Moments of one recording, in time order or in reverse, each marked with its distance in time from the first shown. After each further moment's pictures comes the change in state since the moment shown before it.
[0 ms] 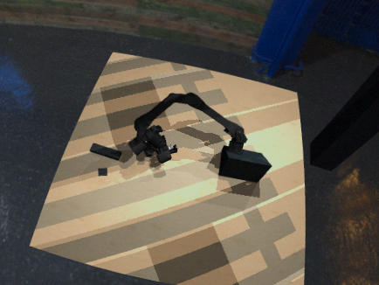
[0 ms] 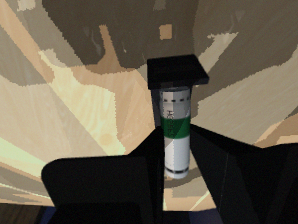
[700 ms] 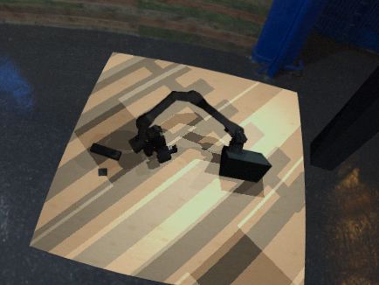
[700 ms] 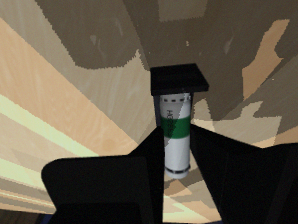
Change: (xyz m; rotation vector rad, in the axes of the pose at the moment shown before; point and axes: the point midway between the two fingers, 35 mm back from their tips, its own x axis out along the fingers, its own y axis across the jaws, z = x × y) arm 0.000 0.001 0.004 -0.007 -0.060 0.015
